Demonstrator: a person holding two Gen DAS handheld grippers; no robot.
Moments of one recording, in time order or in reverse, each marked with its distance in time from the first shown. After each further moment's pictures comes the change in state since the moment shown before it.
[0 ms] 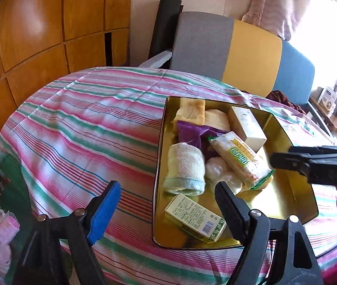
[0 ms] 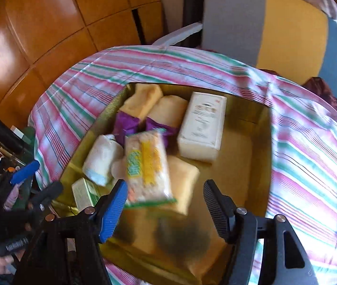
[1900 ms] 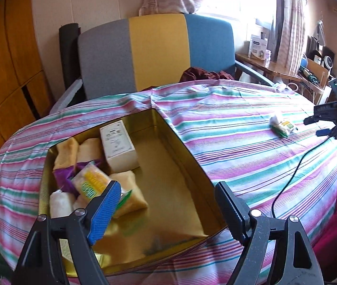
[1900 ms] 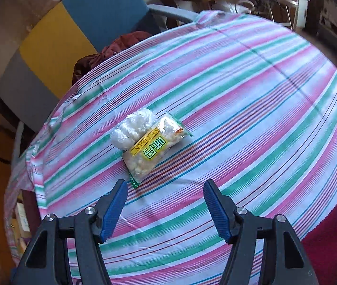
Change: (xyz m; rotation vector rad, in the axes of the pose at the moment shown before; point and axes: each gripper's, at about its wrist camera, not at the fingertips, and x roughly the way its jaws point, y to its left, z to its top) left arm -0.012 -0.194 0.003 0.423 -0.017 -0.237; right arm -0.135 -0.381 -0.180 1.068 -0.101 -0.256
